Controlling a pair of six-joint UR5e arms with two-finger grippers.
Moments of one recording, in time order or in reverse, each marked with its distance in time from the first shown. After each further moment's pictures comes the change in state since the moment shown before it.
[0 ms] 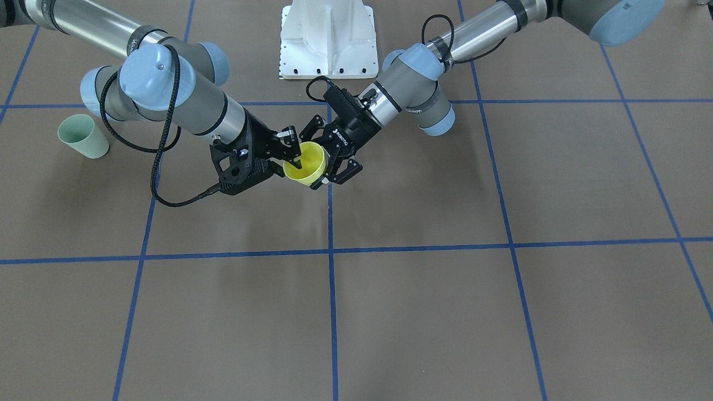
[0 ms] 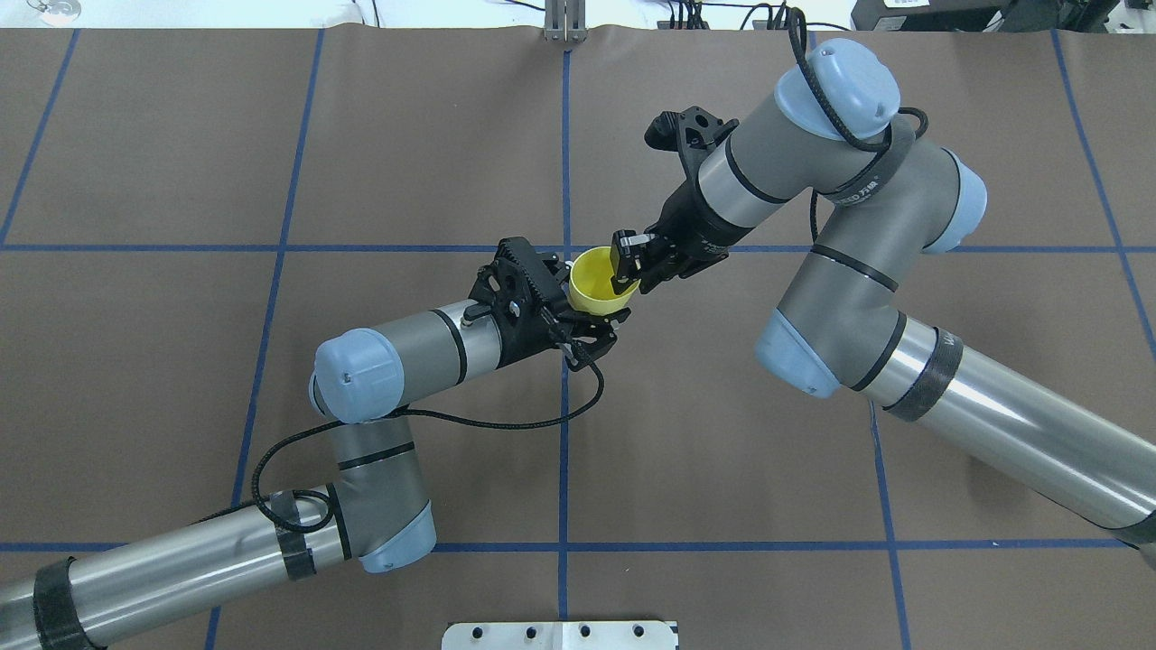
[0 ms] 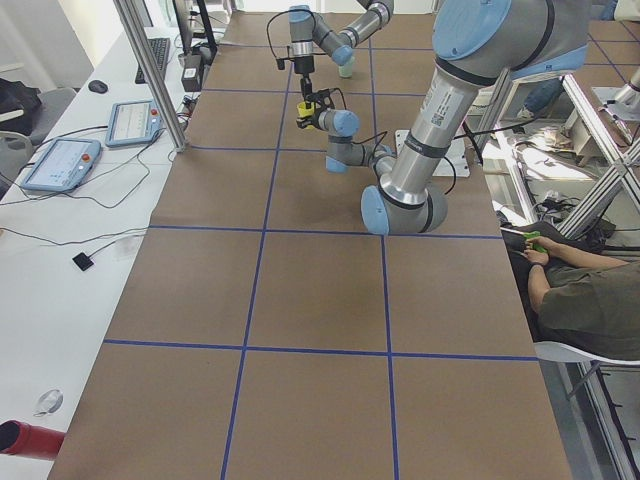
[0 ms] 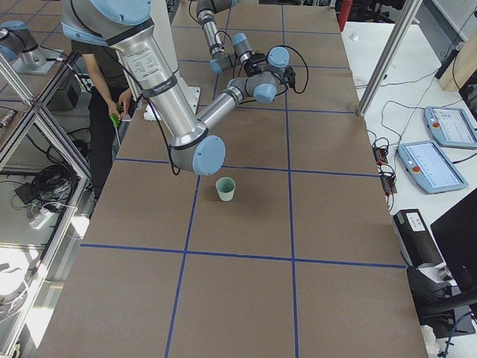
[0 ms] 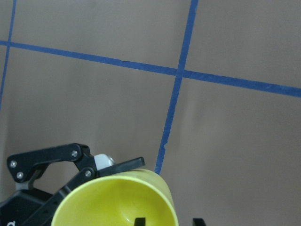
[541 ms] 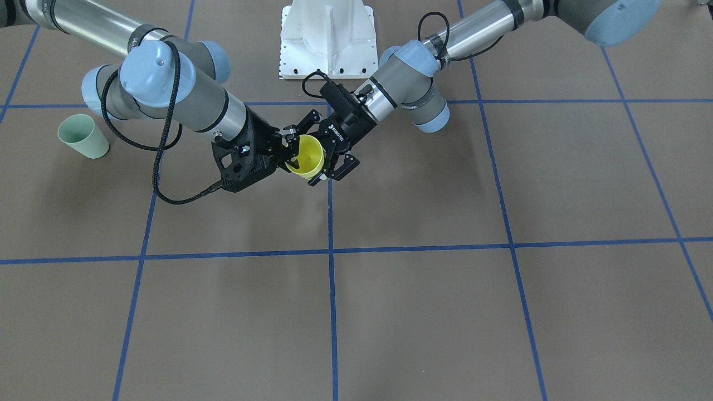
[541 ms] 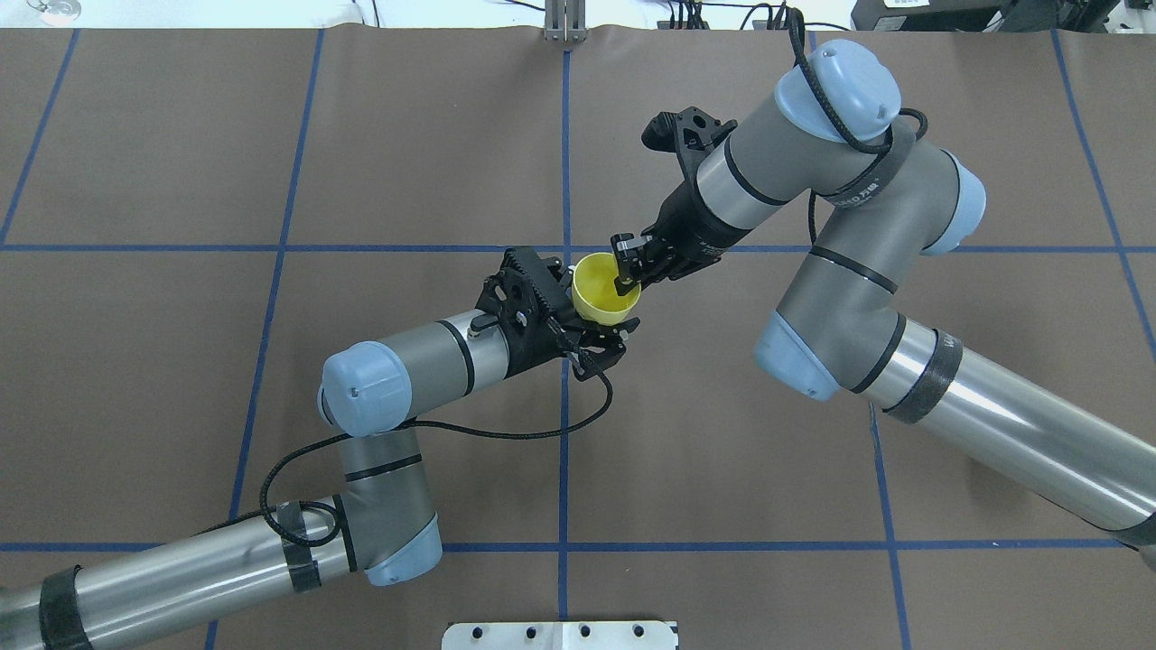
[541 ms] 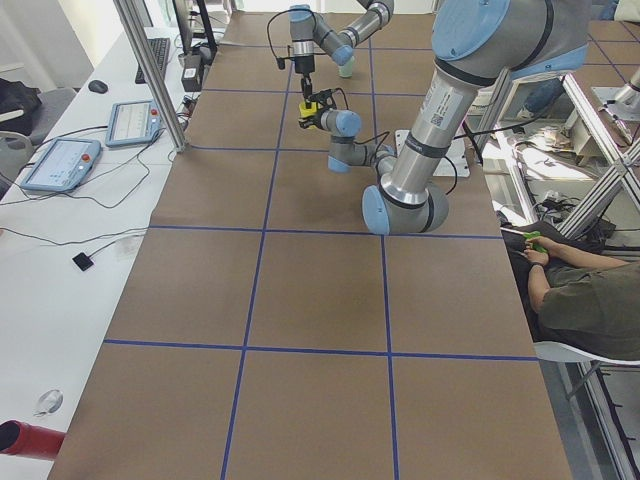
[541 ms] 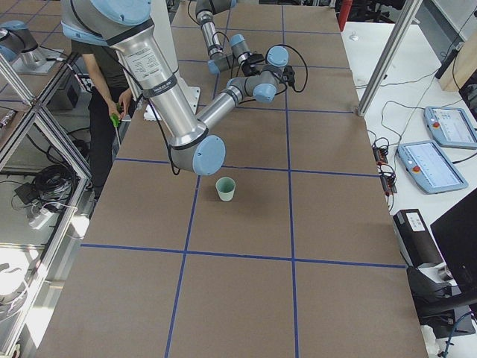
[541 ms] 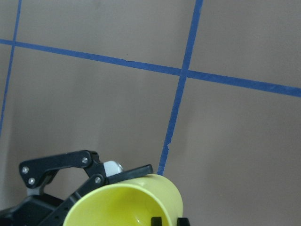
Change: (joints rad) left arm 0.021 -0.006 -0.002 -0.013 0.035 -0.016; right arm -0.003 -0.001 0.007 0.009 0.002 0.004
